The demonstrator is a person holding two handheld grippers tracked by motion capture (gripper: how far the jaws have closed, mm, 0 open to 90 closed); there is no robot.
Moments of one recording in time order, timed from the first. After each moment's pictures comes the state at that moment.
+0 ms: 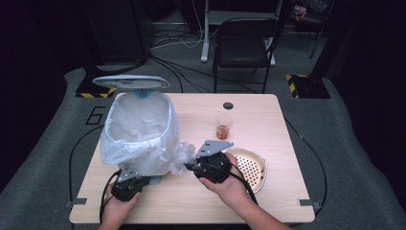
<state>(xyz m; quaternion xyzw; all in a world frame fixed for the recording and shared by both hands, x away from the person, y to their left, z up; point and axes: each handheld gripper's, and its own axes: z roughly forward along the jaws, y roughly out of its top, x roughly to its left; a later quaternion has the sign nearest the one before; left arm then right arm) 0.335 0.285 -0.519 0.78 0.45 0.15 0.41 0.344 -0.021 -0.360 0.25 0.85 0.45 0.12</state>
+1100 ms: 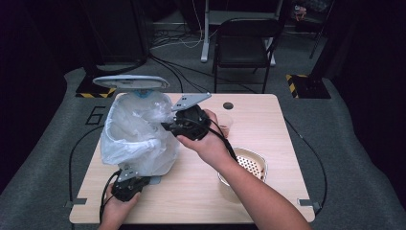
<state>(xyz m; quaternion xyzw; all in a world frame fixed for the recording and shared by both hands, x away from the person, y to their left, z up) 0.335 0.286 -0.519 0.78 0.45 0.15 0.41 0.405 0.034 -0.274 0.20 0.84 0.48 0.13</state>
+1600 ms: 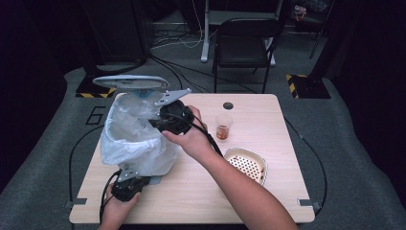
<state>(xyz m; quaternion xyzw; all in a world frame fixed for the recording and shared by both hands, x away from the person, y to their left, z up) 0.335 0.283 -0.519 0.77 0.46 0.15 0.42 0.428 0.074 -0.286 0.21 0.85 0.47 0.13</state>
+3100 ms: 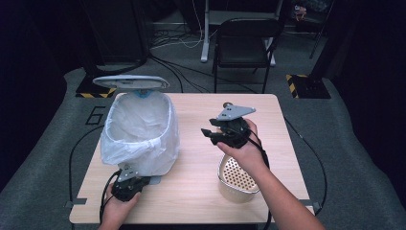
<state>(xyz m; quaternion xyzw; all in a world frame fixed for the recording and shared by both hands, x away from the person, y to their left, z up) 0.335 0.285 -0.519 0.78 0.46 0.15 0.41 0.408 -0.069 -0.316 0.26 0.83 0.46 0.20</state>
